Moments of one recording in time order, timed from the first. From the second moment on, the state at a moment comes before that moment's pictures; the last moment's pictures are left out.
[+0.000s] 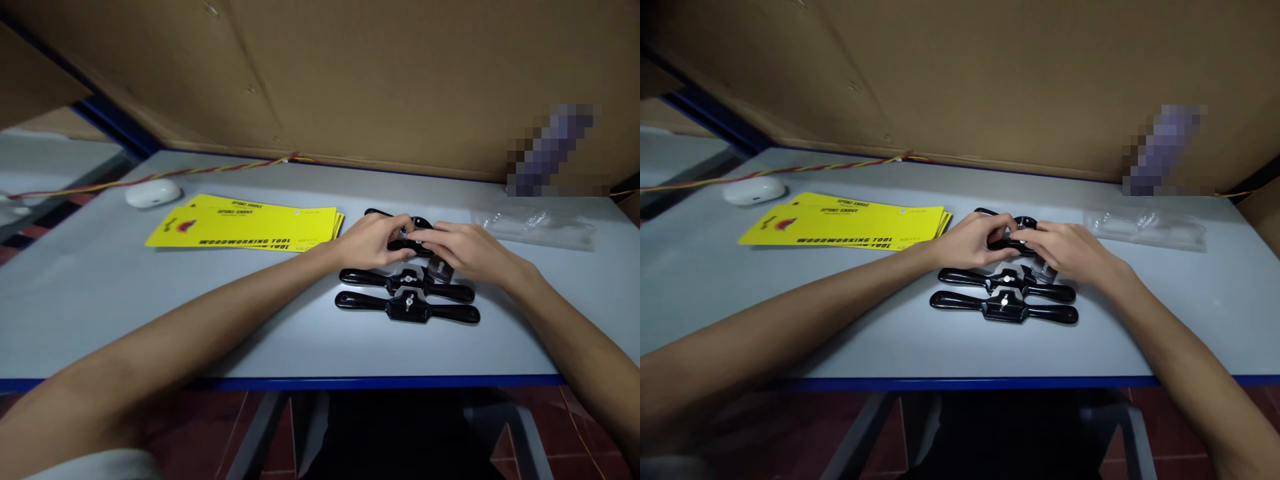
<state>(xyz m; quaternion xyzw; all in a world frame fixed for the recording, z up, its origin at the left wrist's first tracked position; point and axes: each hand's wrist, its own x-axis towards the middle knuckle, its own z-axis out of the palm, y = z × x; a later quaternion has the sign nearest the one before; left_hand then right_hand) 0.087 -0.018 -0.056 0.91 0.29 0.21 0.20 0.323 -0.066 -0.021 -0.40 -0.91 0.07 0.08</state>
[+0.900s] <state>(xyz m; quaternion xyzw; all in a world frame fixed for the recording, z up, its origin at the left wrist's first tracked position) 0.086 -0.019 -0.055 0.92 0.28 0.19 0.20 0.323 -0.061 -0.034 -0.39 -0.89 0.13 0.20</state>
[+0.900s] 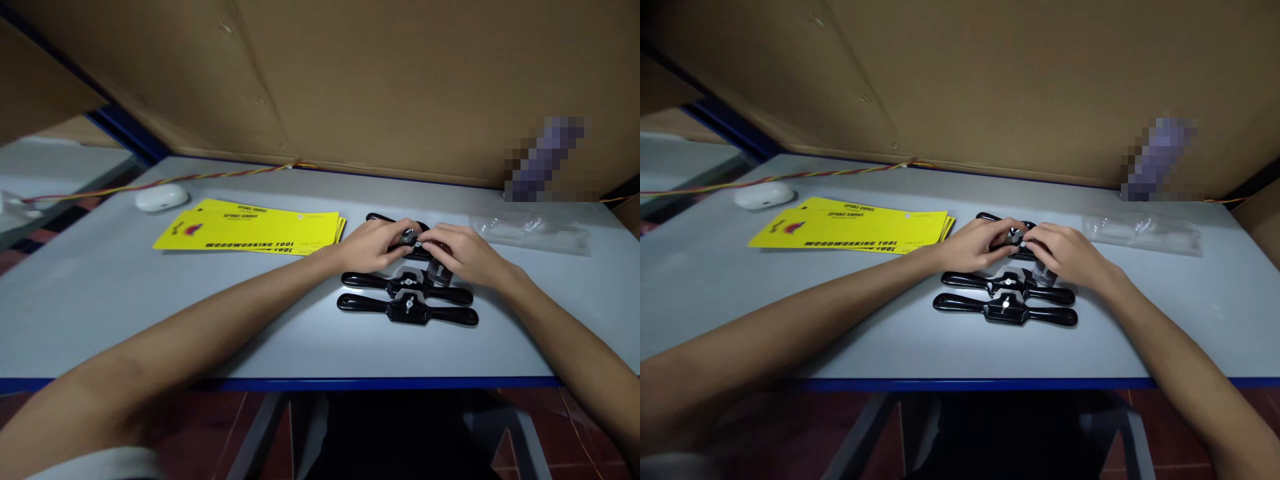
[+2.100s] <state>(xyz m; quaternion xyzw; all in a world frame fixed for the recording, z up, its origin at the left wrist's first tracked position) 0.087 -0.019 -0.057 0.92 0.29 0.19 0.17 0.302 -0.067 -0.029 -0.43 -0.90 -0.04 0.07</state>
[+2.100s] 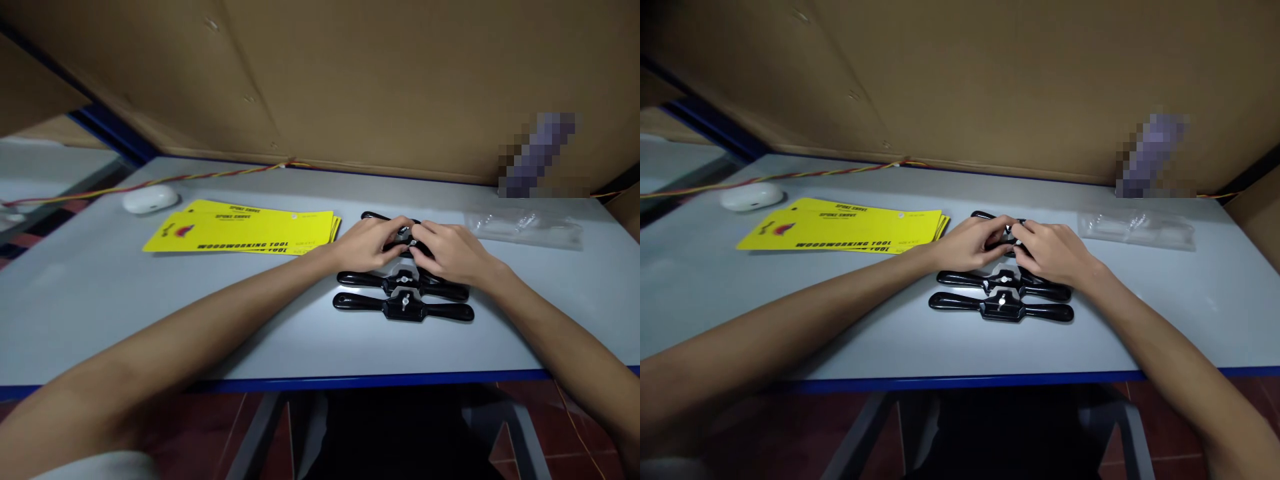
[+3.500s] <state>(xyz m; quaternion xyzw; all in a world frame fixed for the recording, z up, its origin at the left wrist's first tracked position) 0.087 -0.018 -0.056 0.92 0.28 0.20 0.18 0.321 -0.056 -0.013 -0.40 -0.87 0.25 0.12</state>
